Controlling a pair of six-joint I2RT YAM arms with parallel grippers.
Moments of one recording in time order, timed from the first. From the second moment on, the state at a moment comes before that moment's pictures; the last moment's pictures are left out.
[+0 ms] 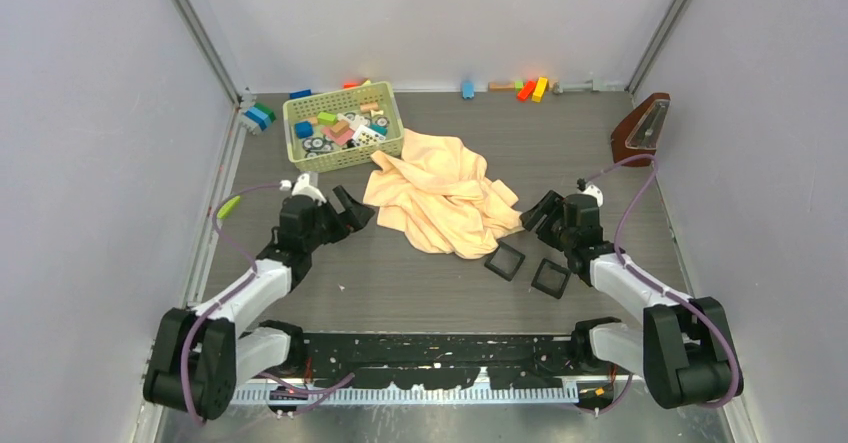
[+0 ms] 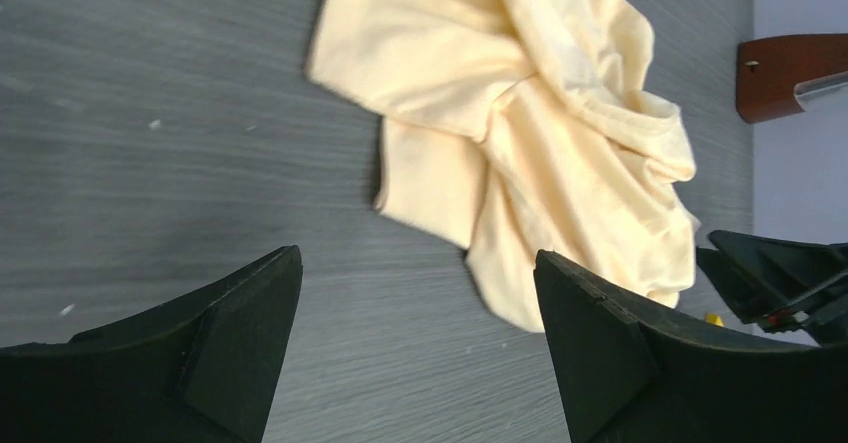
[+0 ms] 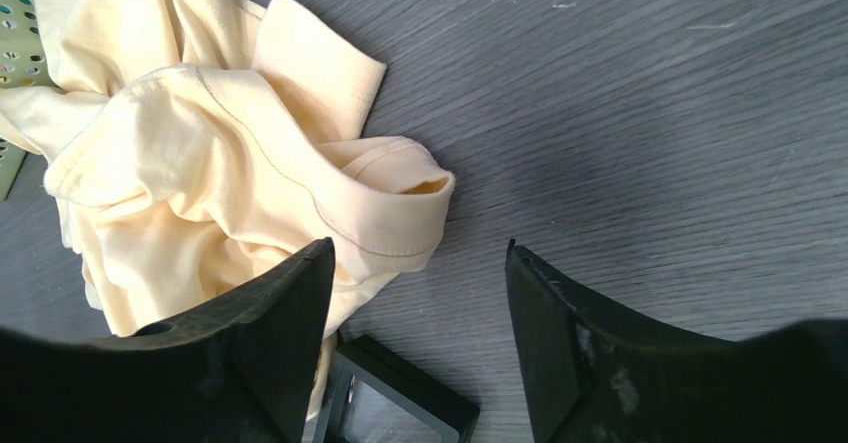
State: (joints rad) left arm -0.21 1.05 0.35 0.22 0.18 -0.70; right arm 0.14 1.12 0.37 0.13 -0.01 0.71
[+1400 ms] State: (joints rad) left arm -0.38 1.96 1.08 0.30 0.04 -0.90; right arm 0.23 1.26 0.46 0.18 -0.06 0.70
